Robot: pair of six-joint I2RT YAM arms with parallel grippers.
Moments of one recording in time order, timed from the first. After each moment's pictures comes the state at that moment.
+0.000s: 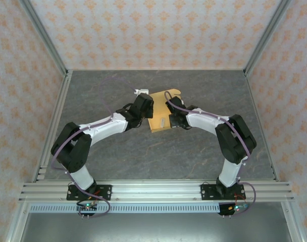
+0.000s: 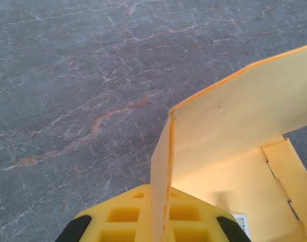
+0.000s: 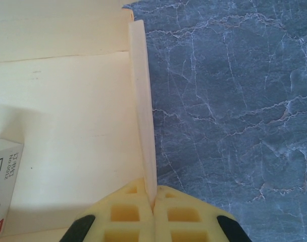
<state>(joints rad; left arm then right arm) -0.62 1.69 1.12 -0.16 -0.36 -0.48 0.59 1.79 1.13 -0.49 0.26 0.38</state>
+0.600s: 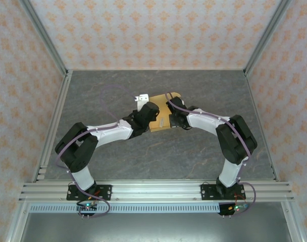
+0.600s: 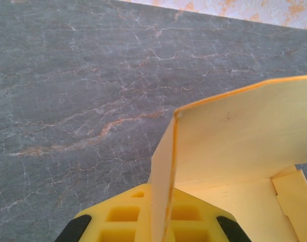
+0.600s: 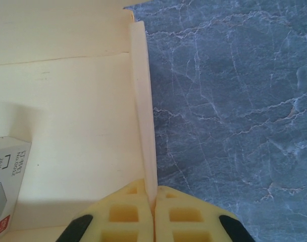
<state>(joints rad) -0.71 1.72 1.02 0.02 -0.60 -0.62 0.58 1.78 1.12 -0.47 0.24 0.40</state>
